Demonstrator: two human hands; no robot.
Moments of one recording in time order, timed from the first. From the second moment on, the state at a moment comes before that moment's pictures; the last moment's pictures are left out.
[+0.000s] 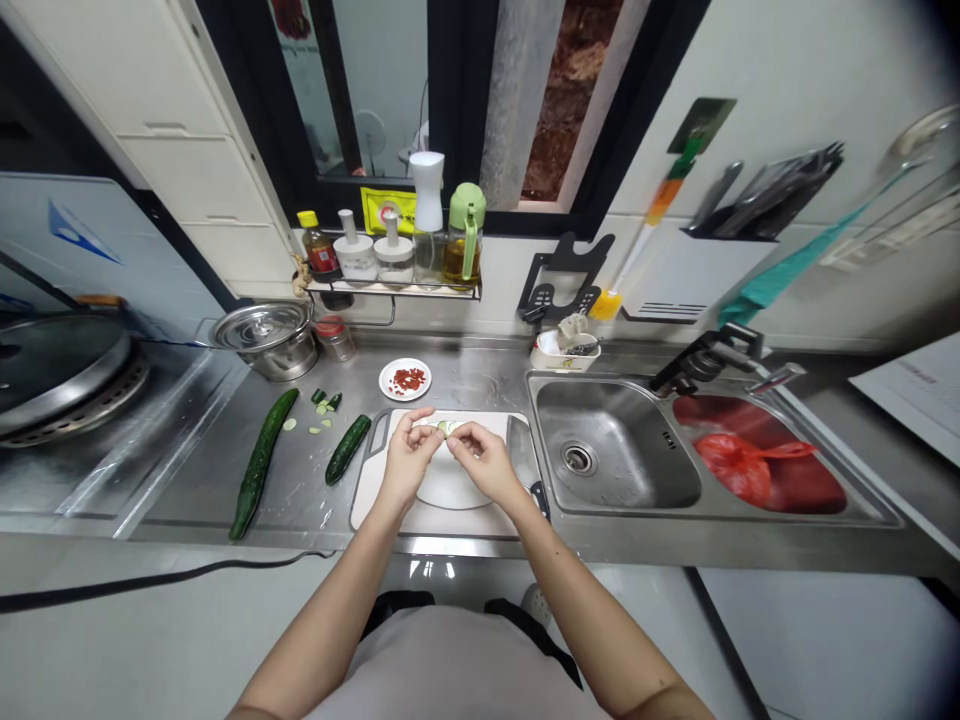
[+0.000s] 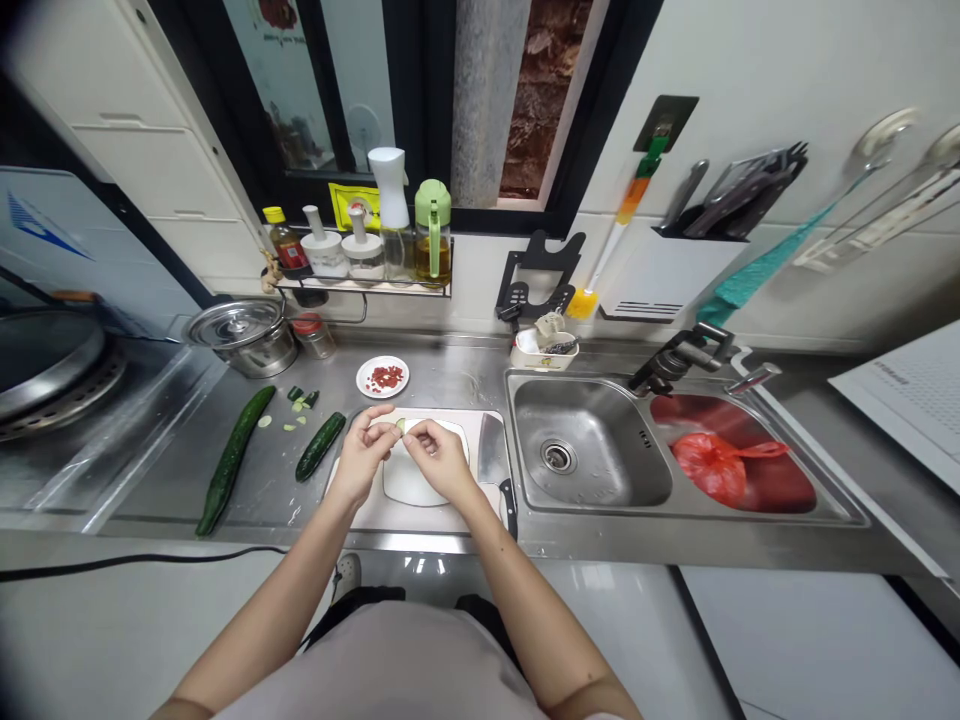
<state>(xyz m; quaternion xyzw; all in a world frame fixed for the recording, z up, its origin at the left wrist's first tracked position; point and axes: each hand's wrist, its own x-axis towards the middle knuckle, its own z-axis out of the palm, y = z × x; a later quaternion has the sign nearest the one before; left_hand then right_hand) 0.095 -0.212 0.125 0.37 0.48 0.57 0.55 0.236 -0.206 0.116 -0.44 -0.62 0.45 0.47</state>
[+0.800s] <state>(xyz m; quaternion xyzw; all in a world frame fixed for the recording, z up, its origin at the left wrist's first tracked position) 0.105 -0.202 0.102 0.37 0.50 0.56 0.55 0.249 -0.189 0.102 -0.48 -0.54 0.55 0.42</state>
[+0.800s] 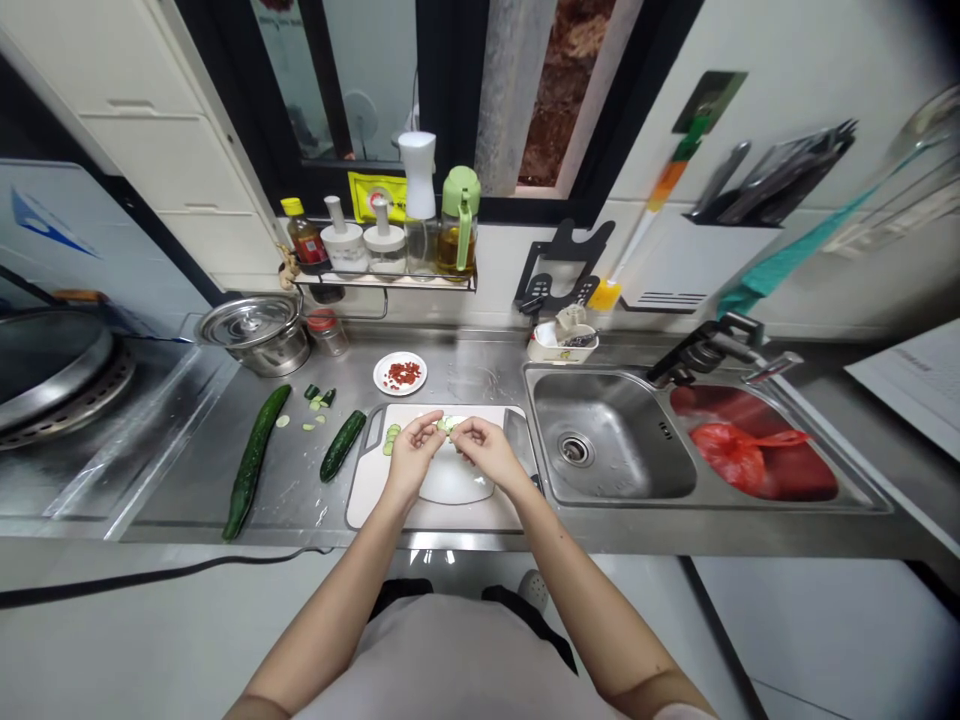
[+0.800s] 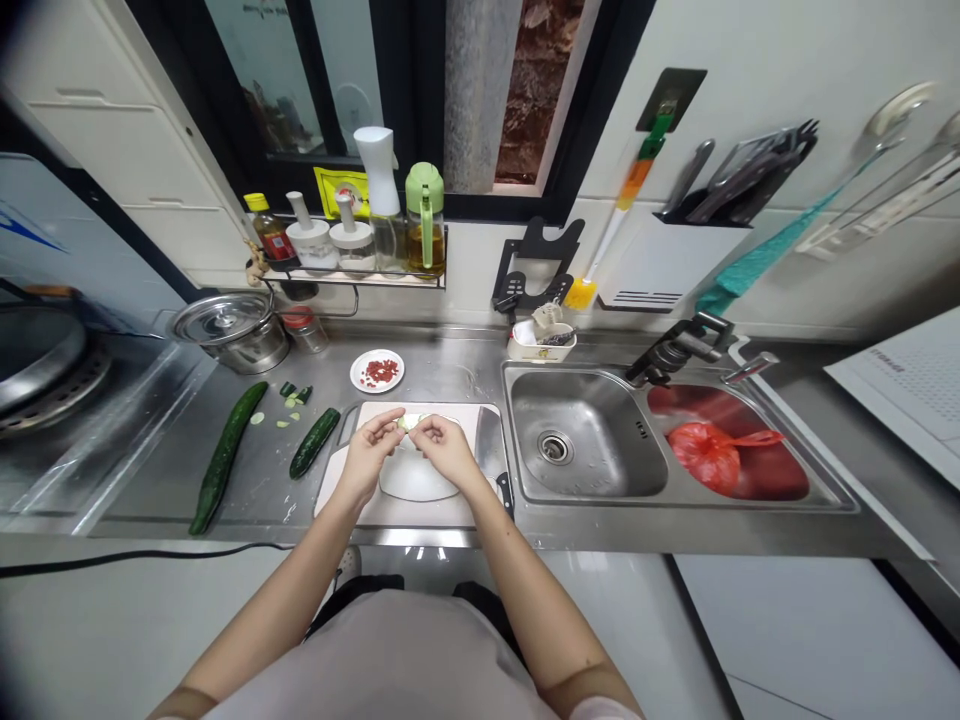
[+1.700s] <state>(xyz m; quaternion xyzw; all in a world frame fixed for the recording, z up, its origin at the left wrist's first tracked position) 0.148 -0.177 -0.004 0.53 0.66 0.27 0.47 0.313 -0.162 0.027 -0.62 -0.68 0.36 0.17</state>
